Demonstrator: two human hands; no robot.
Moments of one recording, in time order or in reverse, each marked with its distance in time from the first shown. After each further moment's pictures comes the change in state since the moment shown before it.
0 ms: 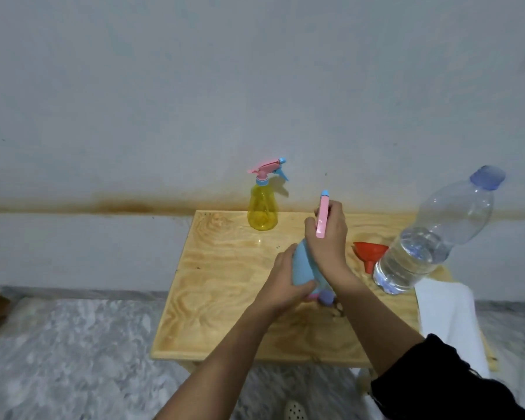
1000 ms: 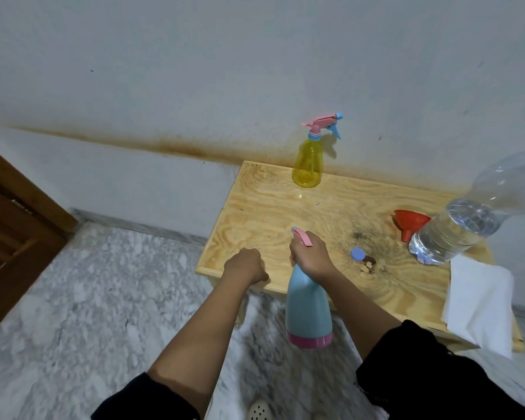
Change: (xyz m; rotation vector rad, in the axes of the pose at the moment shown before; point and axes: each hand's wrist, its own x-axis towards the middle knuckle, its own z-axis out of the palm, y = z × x) left_hand -0.100 -0.062 -0.064 0.714 -0.035 -0.594; right_hand -0.130 0.003 0.032 -0.035 -0.706 0.426
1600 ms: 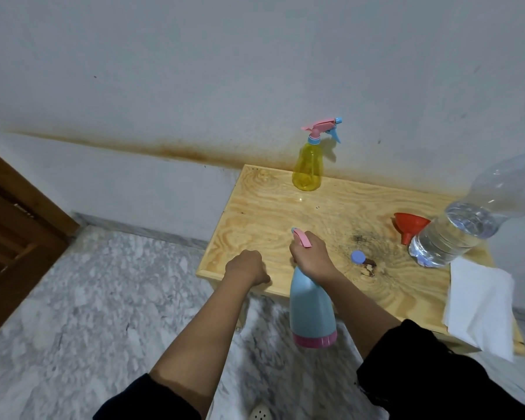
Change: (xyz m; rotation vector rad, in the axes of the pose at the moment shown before) left_hand -0.003 0.002 -0.004 0.007 -0.004 -0.006; right_hand -0.002 -0.006 -0.003 -0.003 -0.016 -0.034
